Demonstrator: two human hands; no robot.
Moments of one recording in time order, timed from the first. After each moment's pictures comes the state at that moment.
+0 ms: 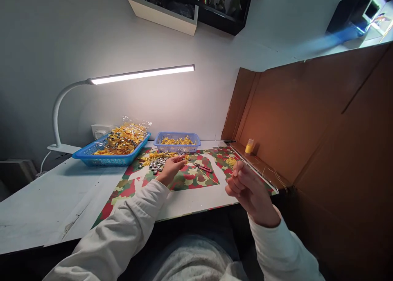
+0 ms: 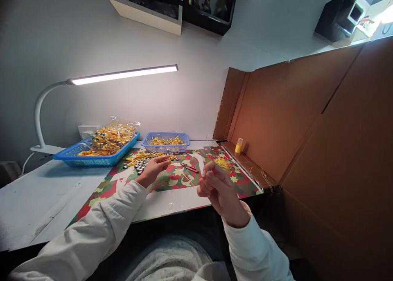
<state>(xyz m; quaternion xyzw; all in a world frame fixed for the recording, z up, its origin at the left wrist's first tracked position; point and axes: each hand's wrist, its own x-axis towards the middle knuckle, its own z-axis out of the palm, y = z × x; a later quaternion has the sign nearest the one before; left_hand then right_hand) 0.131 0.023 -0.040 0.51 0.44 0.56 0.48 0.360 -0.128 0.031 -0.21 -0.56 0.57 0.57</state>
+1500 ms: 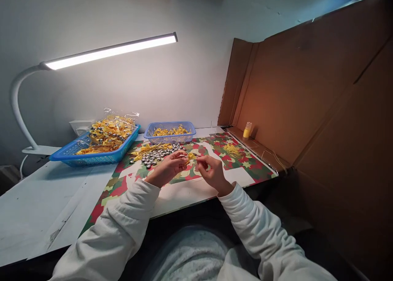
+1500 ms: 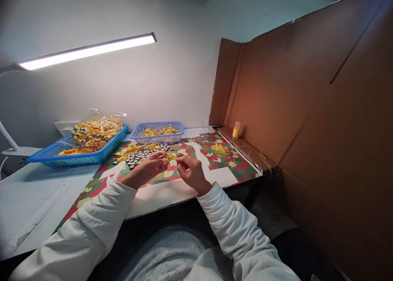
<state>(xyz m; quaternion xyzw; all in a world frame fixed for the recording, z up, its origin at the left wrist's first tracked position) 0.141 -0.013 -0.027 0.44 0.29 0.48 0.70 0.319 -0.034 -0.054 -0.32 -0.74 0.08 0.59</state>
